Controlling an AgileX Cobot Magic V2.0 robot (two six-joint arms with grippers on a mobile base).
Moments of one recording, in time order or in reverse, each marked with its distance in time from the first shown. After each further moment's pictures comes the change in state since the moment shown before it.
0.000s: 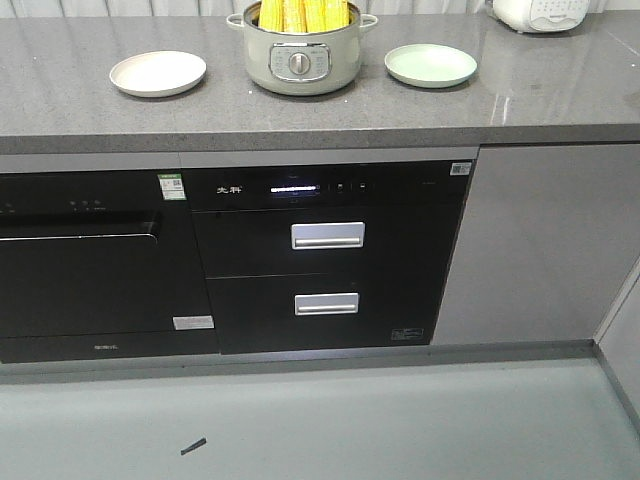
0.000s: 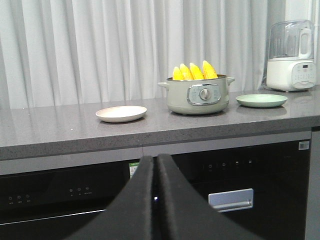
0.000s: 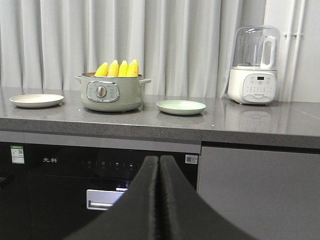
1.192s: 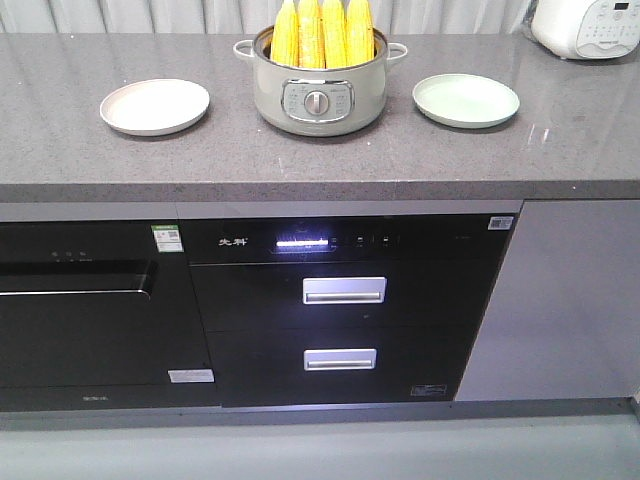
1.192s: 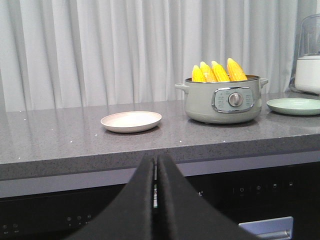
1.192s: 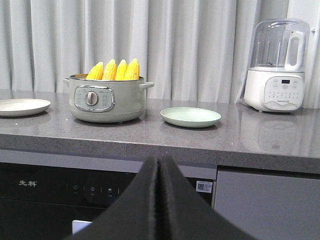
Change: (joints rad) left arm 0.000 0.000 0.000 0.000 0.000 0.000; right arm 0.000 0.000 0.000 0.000 0.000 0.000
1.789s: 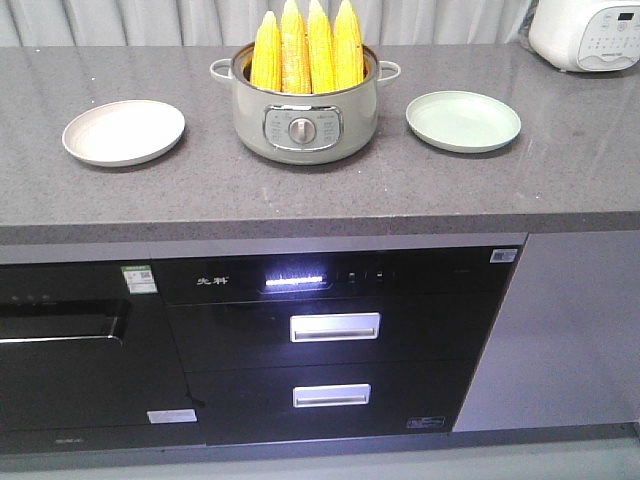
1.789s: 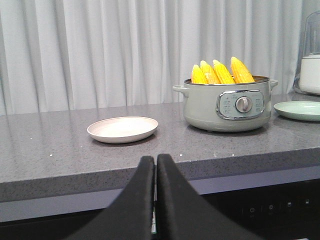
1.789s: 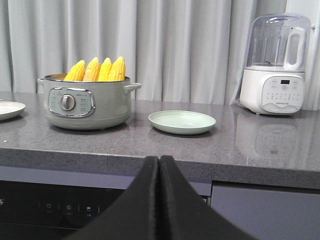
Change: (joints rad) left arm 0.000 0.000 0.000 0.000 0.000 0.000; right arm 0.000 0.000 0.000 0.000 0.000 0.000
